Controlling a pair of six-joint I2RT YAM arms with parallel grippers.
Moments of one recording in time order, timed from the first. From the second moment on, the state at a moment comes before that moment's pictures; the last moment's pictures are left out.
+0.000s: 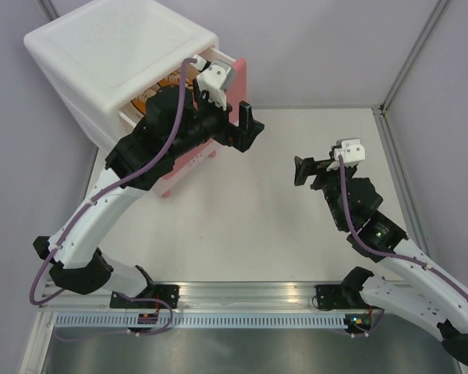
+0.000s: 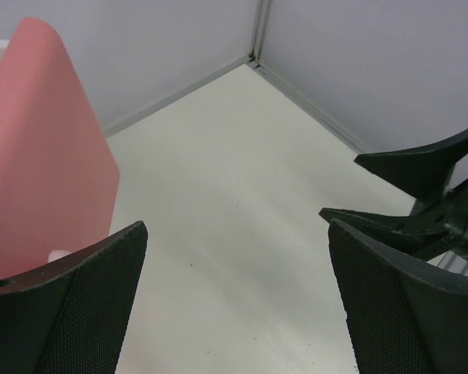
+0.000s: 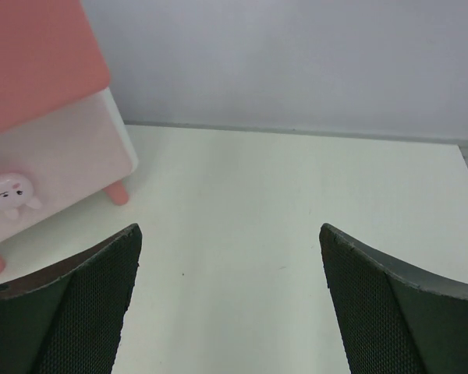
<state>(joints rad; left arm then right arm) -0.84 1.43 1.95 -0.65 -0.04 -0.12 0.75 0.78 0.82 -0.01 0.55 0.06</state>
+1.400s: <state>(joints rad) -0.58 1.59 1.96 -0.64 -0.31 -0.09 0.68 0.93 0.85 -0.09 0.46 0.15</state>
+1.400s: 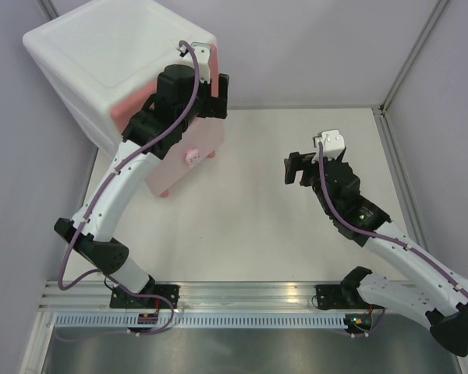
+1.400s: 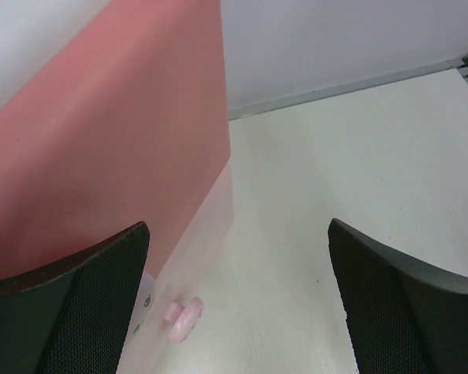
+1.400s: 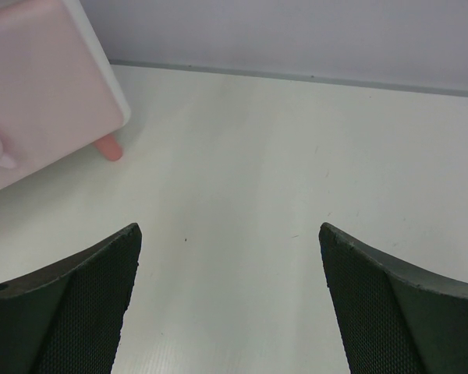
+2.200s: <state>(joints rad) -0.52 1.28 1.81 -0.64 -0.30 -0.10 0.59 1.00 0.86 -0.06 0.44 0.24</state>
